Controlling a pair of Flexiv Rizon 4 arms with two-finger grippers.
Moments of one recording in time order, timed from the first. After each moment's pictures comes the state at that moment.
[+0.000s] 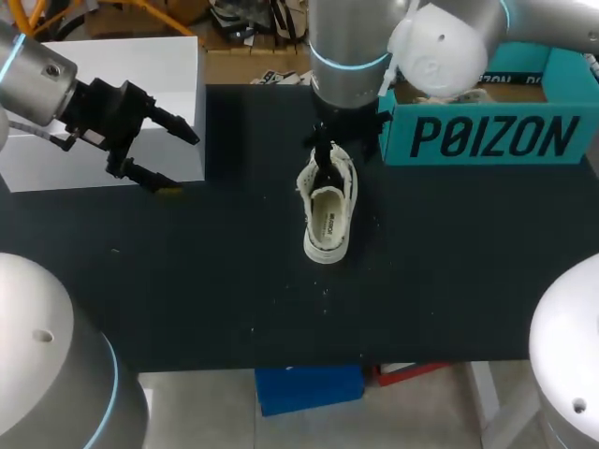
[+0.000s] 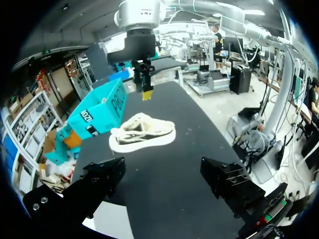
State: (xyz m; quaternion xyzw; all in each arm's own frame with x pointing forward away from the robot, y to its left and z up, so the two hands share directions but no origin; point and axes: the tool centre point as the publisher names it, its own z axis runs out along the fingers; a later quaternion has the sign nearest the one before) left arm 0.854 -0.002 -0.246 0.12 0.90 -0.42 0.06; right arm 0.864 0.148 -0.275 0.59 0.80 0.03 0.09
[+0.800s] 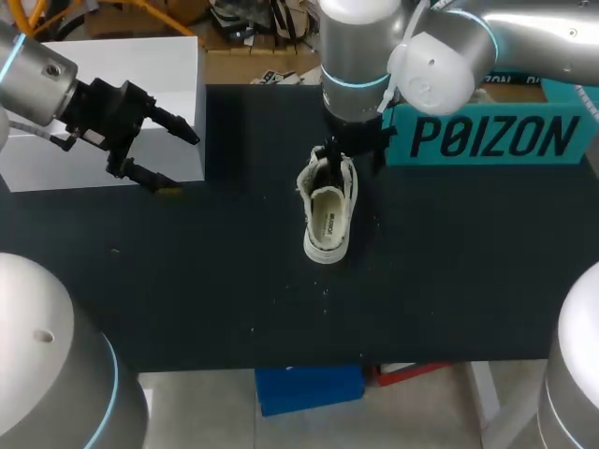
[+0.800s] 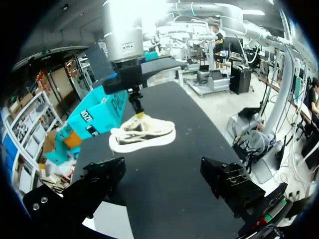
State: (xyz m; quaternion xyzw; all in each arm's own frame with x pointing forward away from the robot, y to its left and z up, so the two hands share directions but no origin) left arm 0.854 -0.003 -0.246 0.12 0.90 -0.42 0.06; right arm 0.905 0.122 -0.346 0.60 0.80 0.02 0.08
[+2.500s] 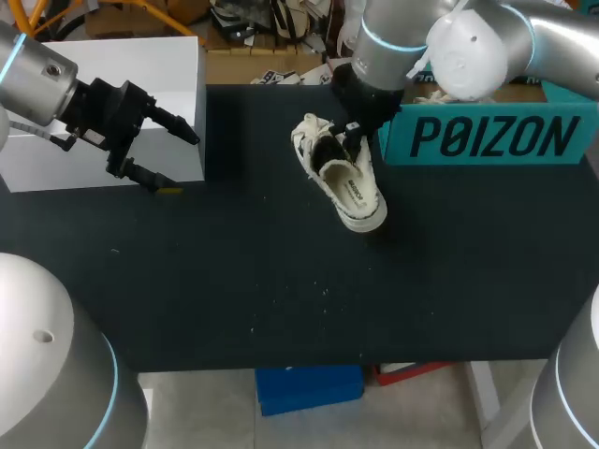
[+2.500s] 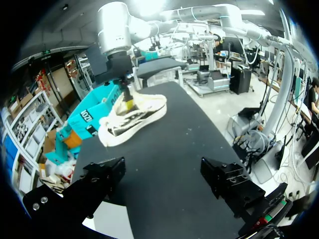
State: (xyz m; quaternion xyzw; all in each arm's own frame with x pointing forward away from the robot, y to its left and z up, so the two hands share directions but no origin) left arm 0.854 -0.003 -0.246 0.12 0.90 -0.42 0.06; right arm 0.924 0.124 -0.306 0.48 0.87 0.09 -0.01
